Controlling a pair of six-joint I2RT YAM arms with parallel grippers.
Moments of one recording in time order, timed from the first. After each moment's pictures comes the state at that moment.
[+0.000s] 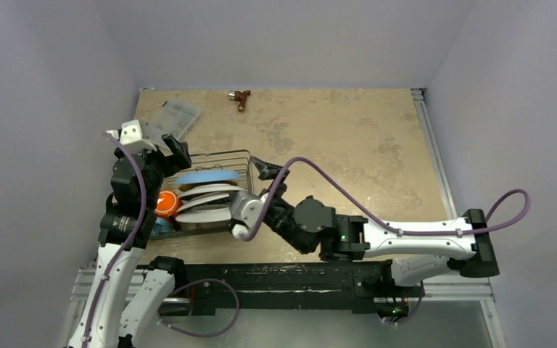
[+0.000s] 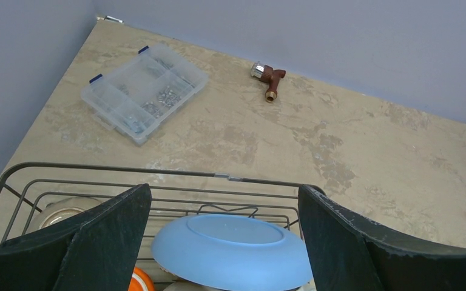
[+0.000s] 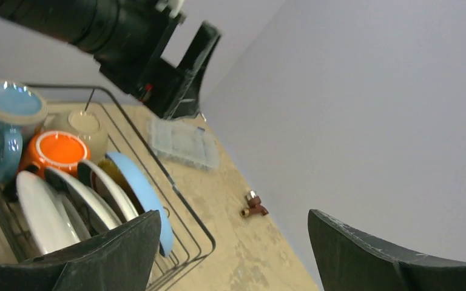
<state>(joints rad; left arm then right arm) -0.14 0.66 0.87 -0.38 -0.22 -0.32 1.51 1.34 1.18 0.22 0.67 -0.75</state>
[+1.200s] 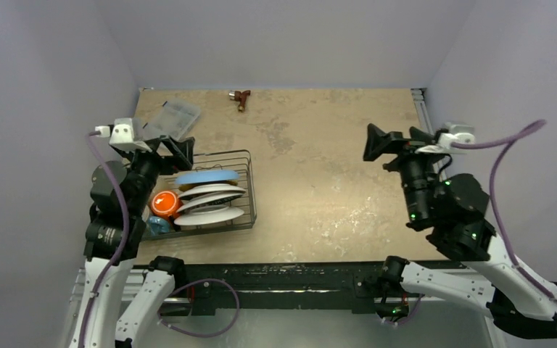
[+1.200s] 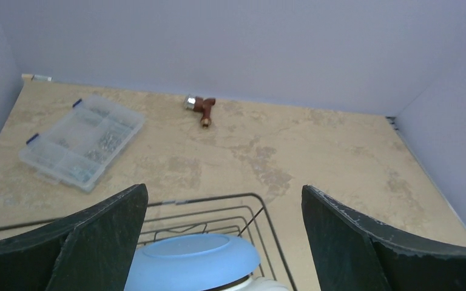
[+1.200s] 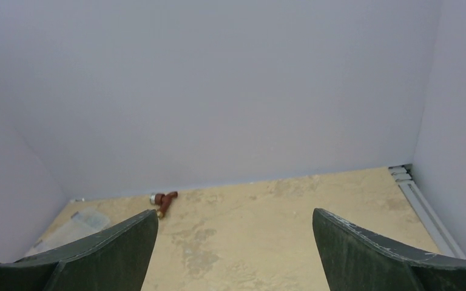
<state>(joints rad) -0.15 0.61 0.95 -0.37 -0.02 -0.28 1.02 0.73 1.16 -0.18 0.95 0.00</state>
